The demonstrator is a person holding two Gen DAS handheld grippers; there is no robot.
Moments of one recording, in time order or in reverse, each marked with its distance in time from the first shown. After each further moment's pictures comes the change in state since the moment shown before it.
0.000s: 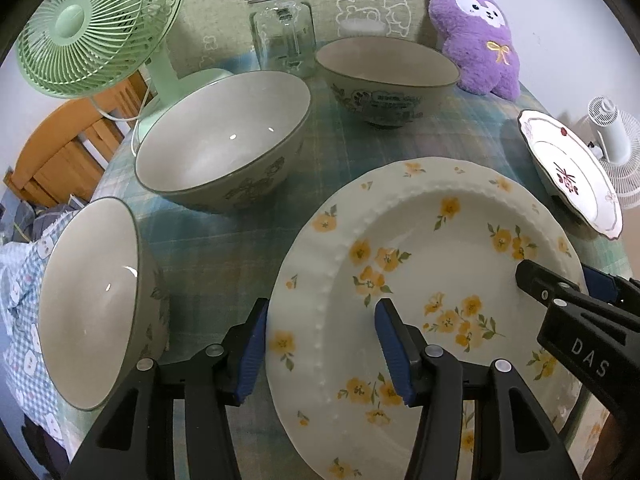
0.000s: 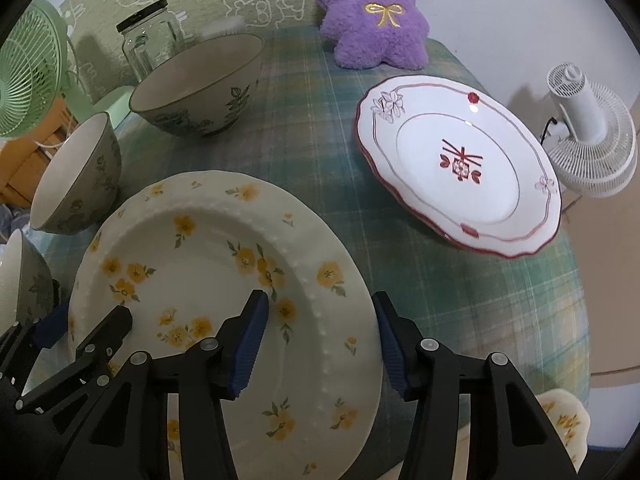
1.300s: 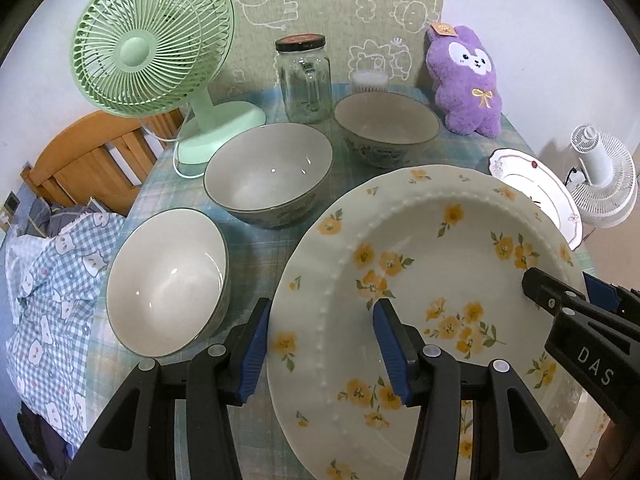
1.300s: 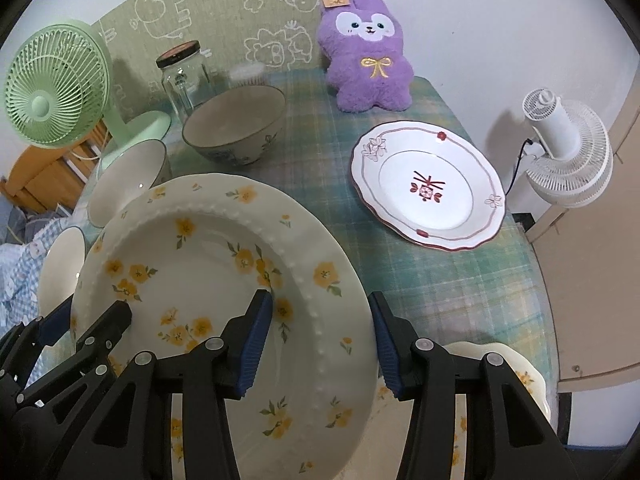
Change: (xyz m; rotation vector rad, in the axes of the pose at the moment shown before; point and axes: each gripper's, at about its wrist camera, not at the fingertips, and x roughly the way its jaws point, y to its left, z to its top) left arm -0.075 0.012 -0.016 -0.036 -0.087 0.000; right arm -0.083 0.006 -0.017 -0.007 -0.080 0.002
